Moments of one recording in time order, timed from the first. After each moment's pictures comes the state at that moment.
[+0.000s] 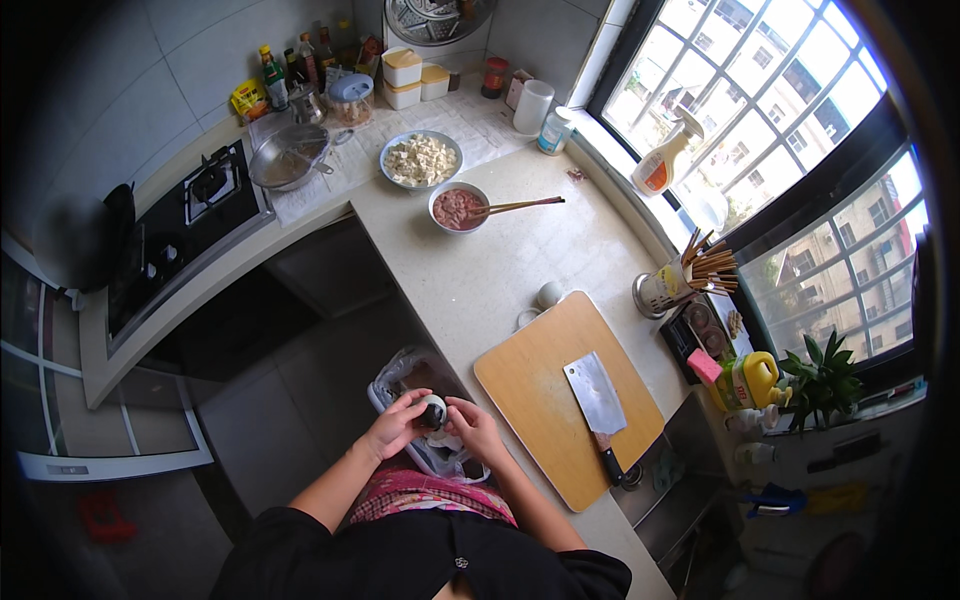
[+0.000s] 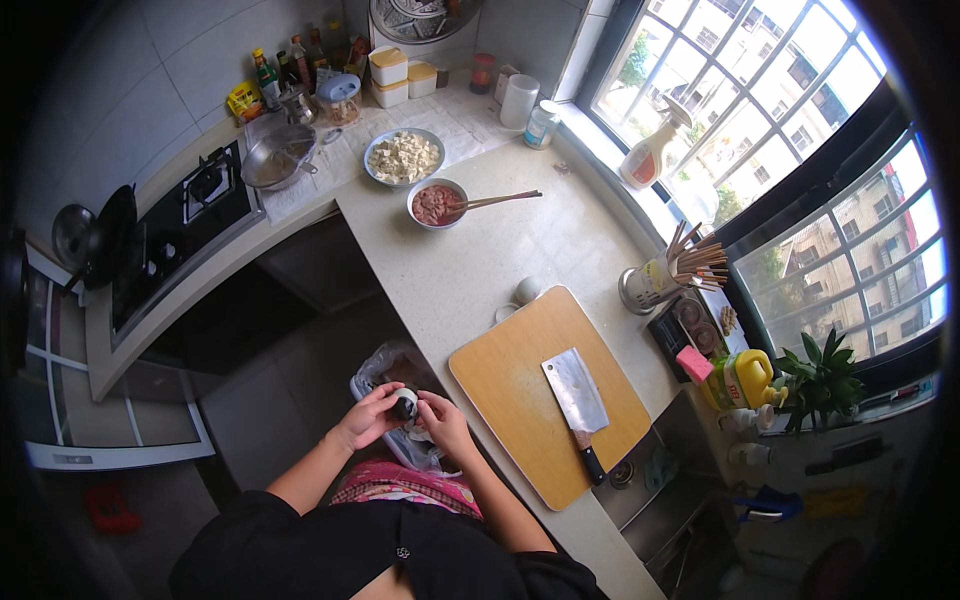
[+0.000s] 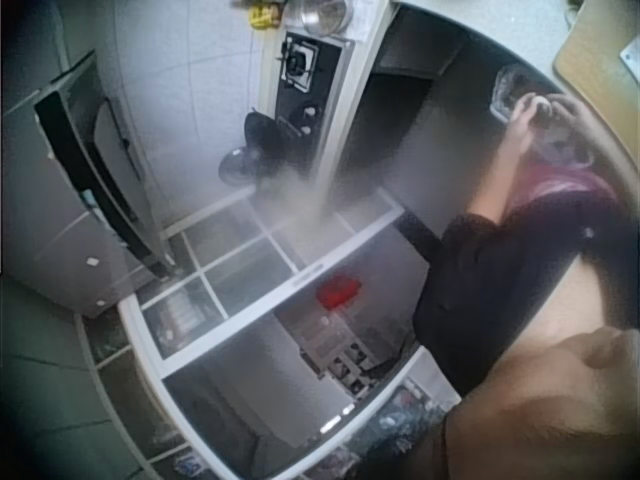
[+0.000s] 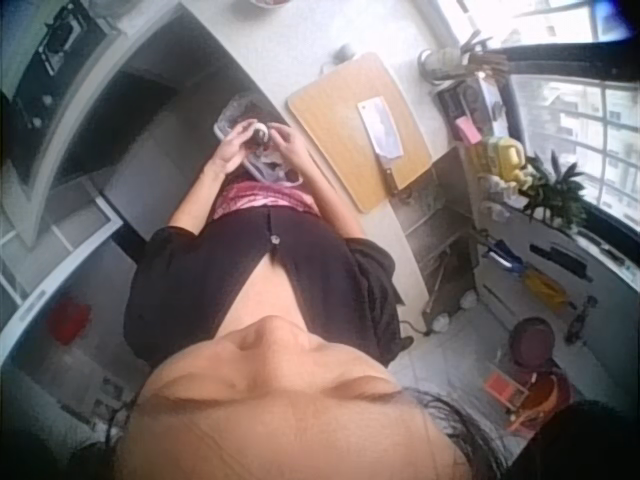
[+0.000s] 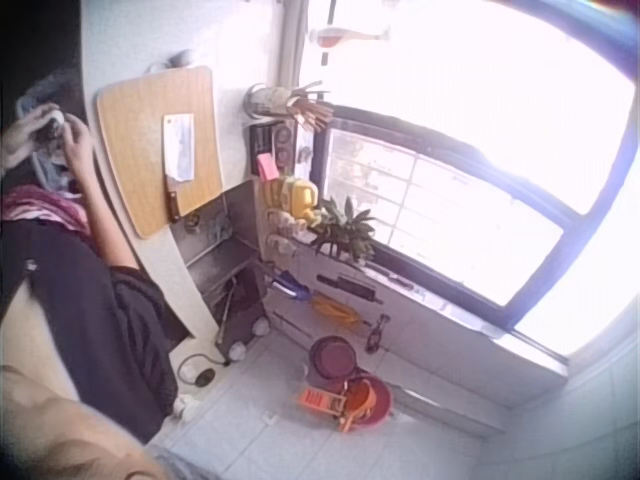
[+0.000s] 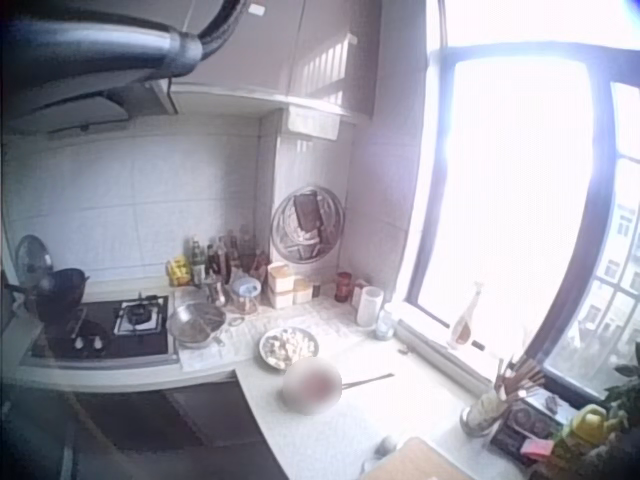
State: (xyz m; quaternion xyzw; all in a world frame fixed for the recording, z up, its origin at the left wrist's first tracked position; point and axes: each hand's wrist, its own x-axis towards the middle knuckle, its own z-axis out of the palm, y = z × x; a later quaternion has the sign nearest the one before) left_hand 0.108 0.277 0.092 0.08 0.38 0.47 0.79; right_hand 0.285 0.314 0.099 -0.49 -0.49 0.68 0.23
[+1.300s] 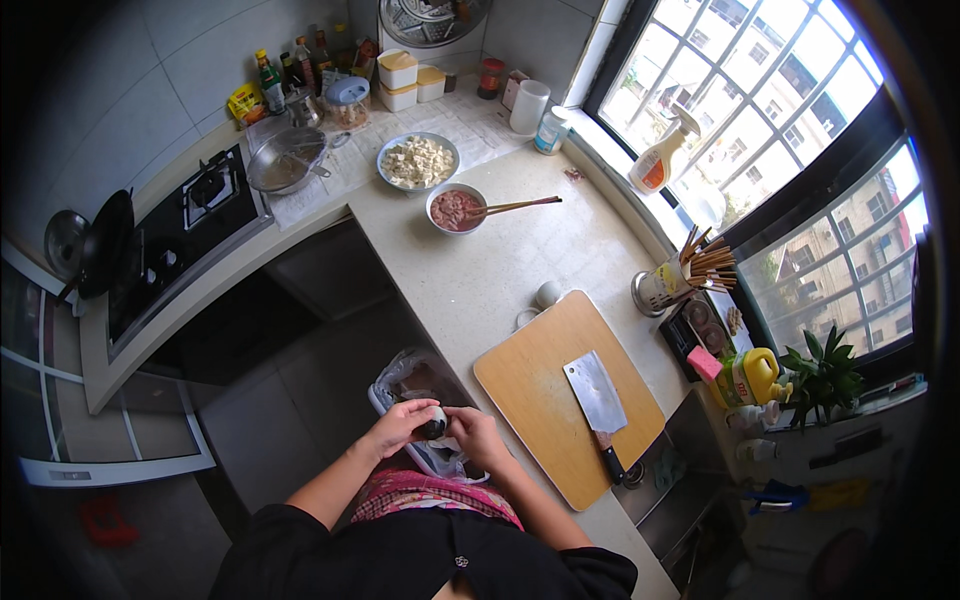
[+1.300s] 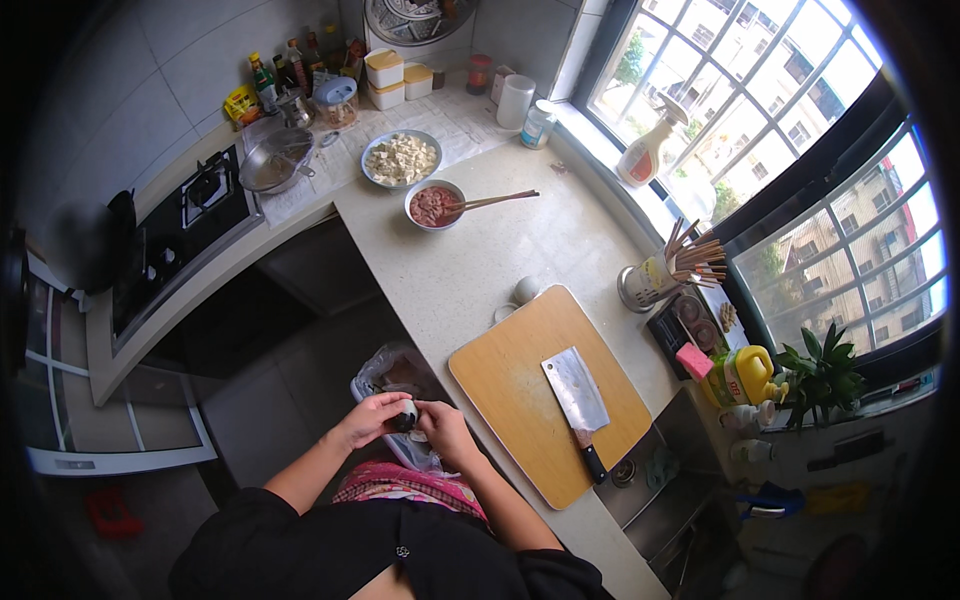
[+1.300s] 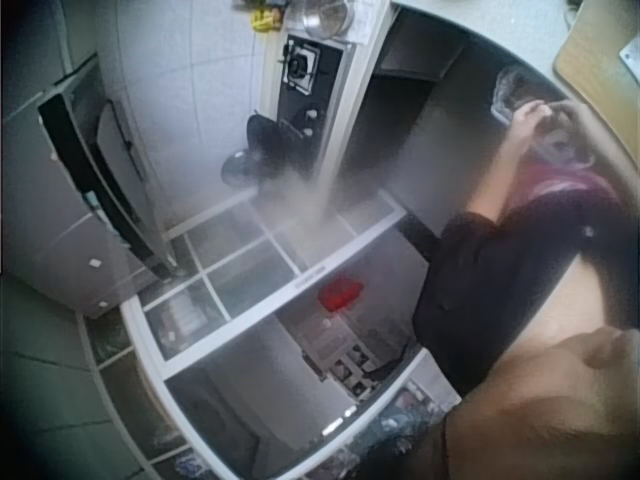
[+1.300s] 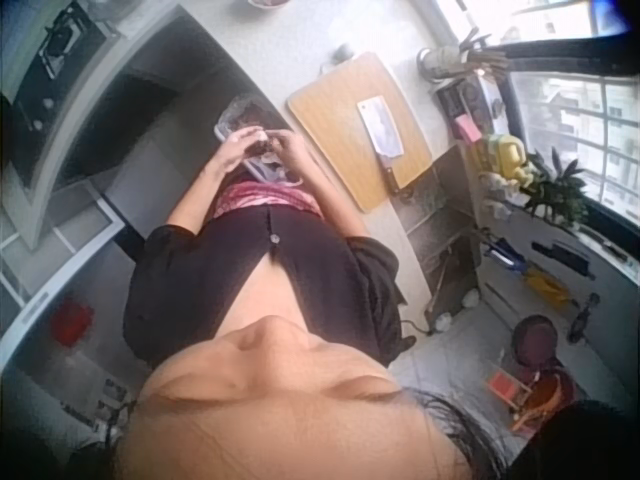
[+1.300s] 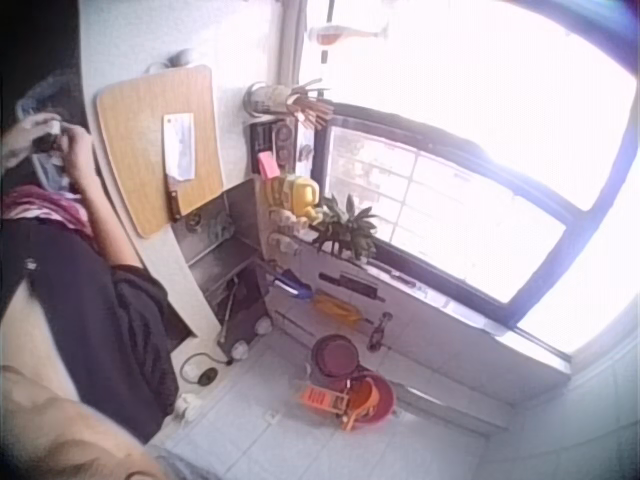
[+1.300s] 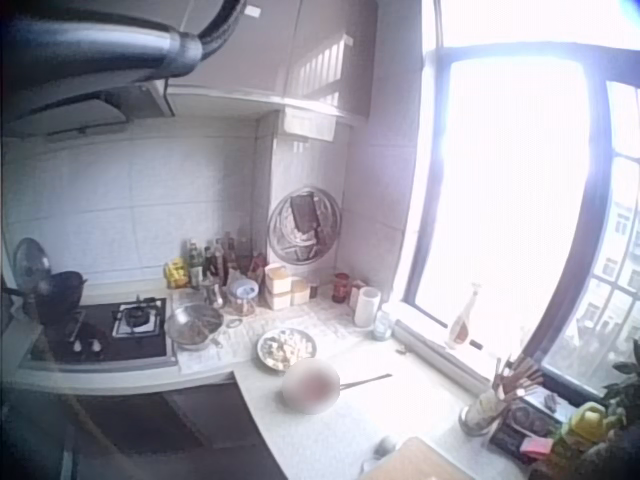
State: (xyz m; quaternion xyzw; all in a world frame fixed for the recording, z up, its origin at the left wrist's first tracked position) left_hand 0.108 0.280 0.094 0.16 0.47 0.37 0.79; right_hand 0.289 0.312 0.115 -0.47 -0.68 0.52 0.20
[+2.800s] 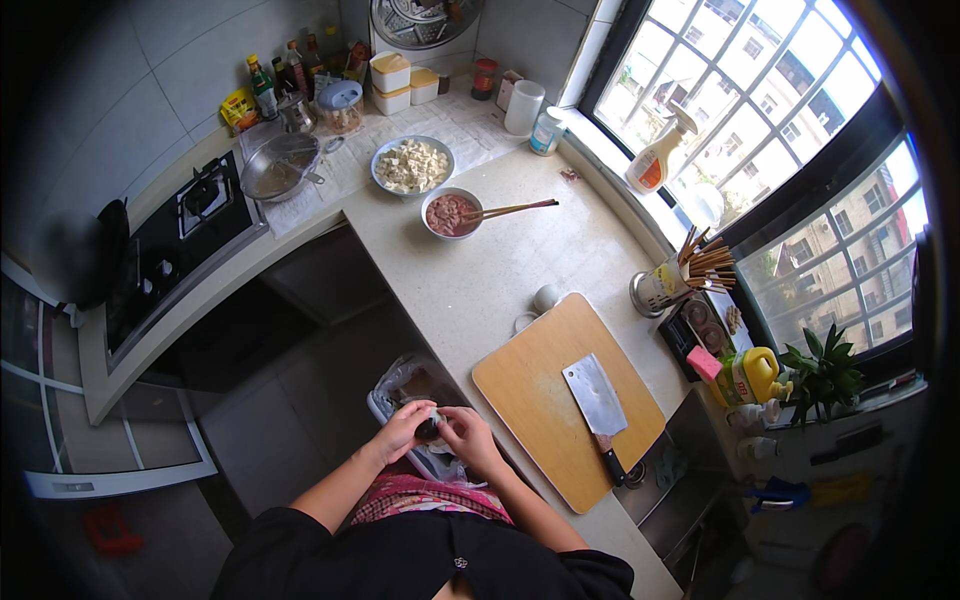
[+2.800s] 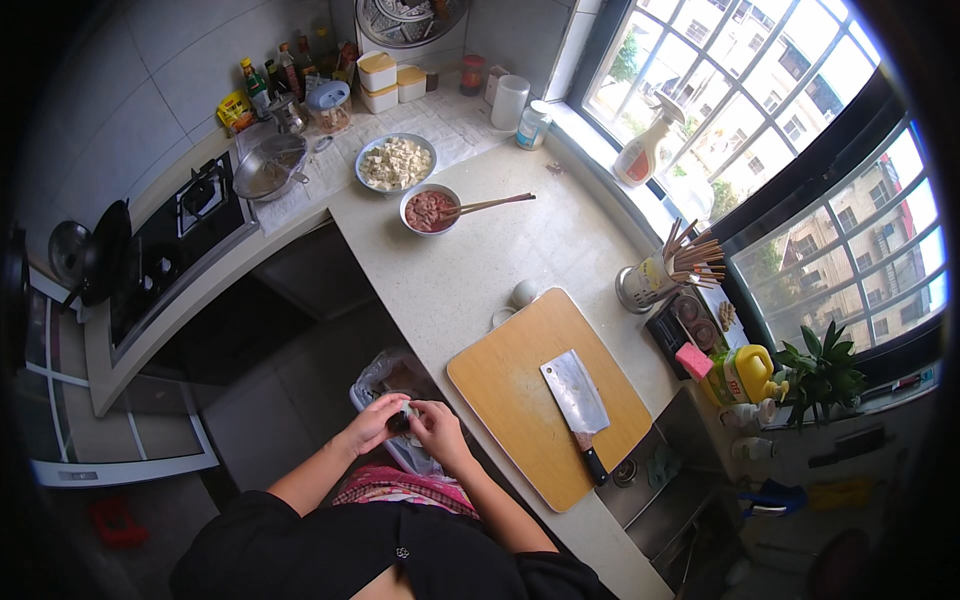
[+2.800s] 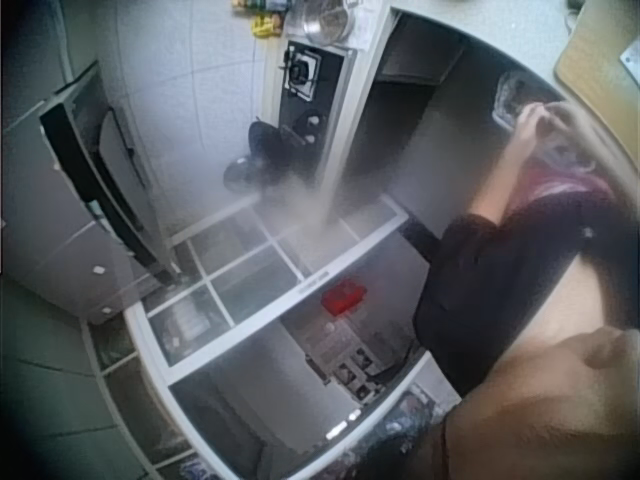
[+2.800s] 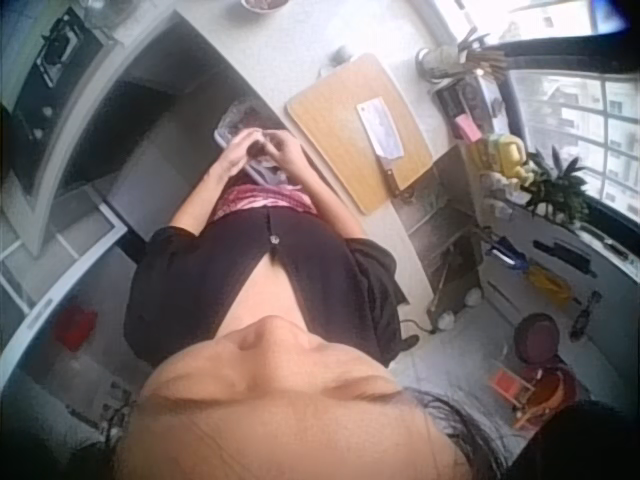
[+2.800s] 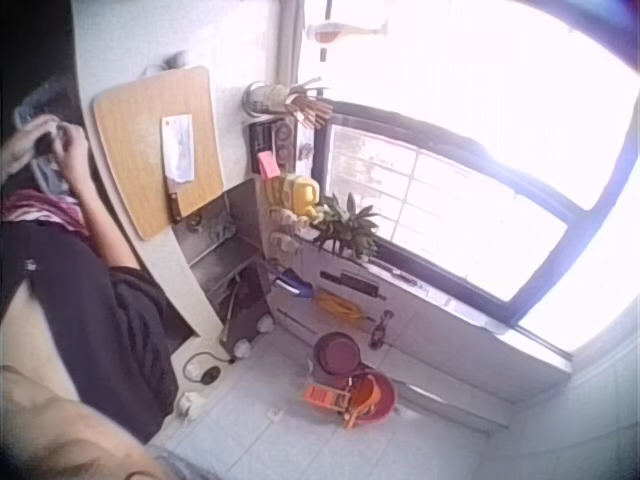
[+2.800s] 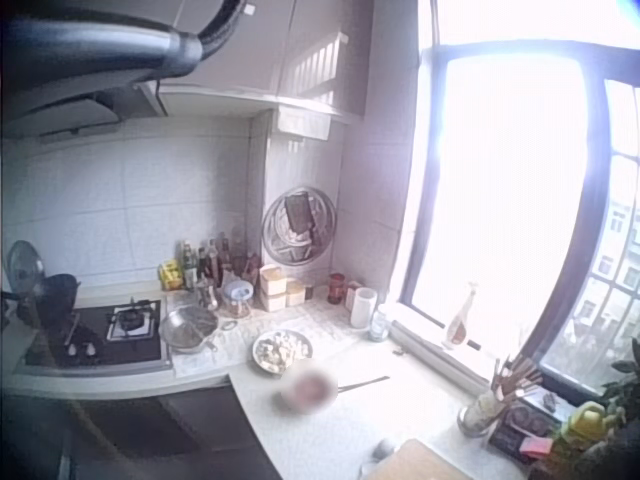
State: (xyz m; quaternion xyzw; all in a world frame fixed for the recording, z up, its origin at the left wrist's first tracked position) left_hand 0.117 0.286 0.078 0.14 0.49 0.41 0.76; right_hand 0.277 0.311 0.109 -0.48 -0.67 0.49 0.28
